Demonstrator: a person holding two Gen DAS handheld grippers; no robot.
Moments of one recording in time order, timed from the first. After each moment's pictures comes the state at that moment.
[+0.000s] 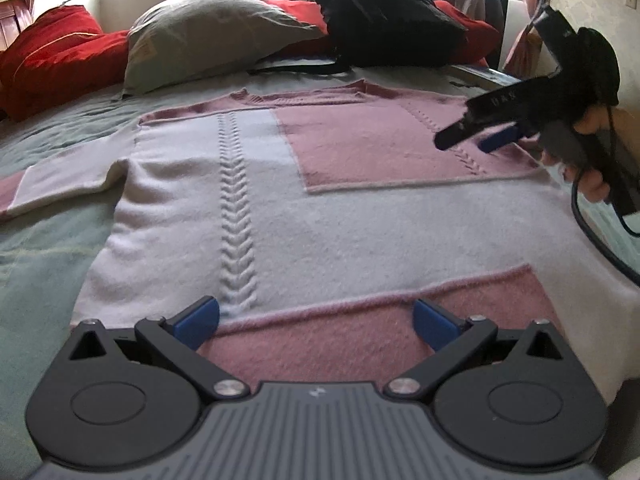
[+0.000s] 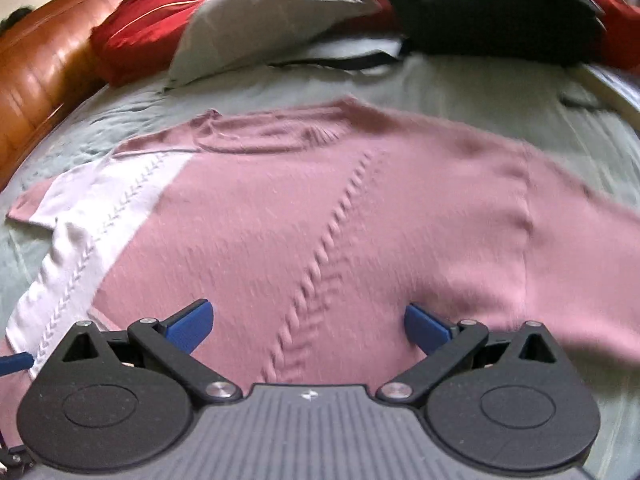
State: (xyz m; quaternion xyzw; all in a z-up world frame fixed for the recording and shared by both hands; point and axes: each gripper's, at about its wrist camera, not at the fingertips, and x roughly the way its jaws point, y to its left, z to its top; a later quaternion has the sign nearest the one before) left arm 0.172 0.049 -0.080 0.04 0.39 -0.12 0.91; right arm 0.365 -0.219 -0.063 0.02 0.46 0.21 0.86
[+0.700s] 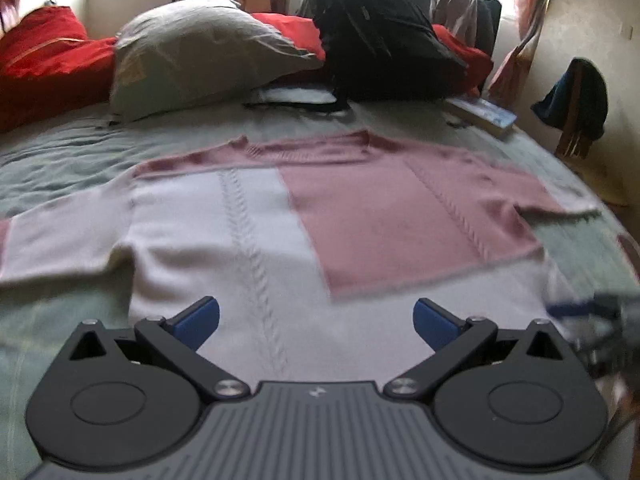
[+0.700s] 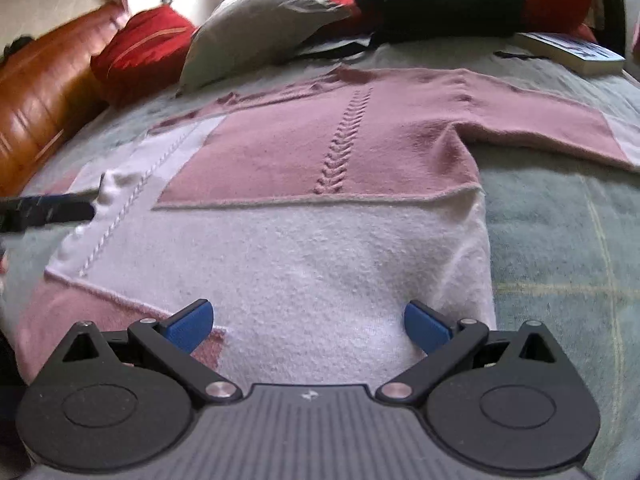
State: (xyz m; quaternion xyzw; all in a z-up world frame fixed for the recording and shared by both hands) left arm 0.262 0.081 -0.031 -0.02 0.39 -0.16 0.91; right arm 0.219 -0.226 -0.078 0.07 0.42 0.18 0.89
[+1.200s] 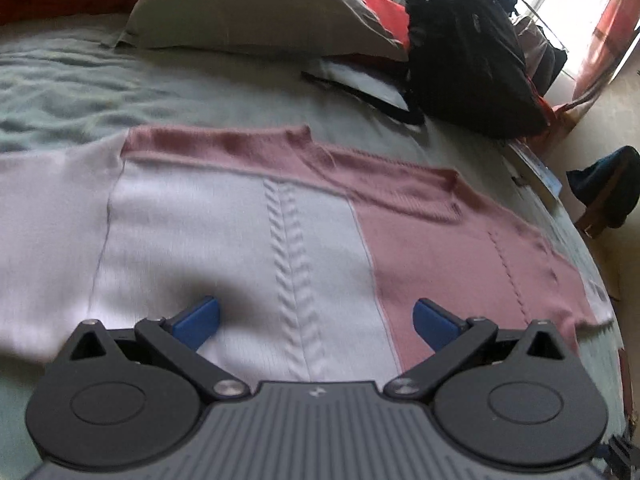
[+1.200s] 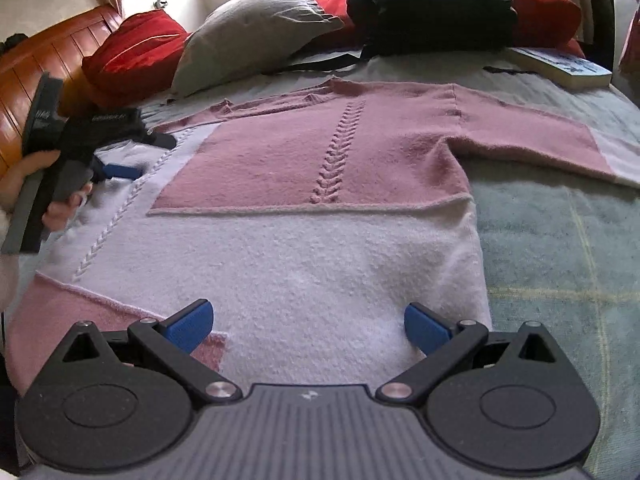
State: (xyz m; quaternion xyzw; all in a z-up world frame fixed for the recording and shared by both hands) left arm 0.396 0.118 -0.082 -0.14 0.44 -0.14 0.88; right arm 0.215 -0.216 -0.070 0.05 0.41 0.16 0.90
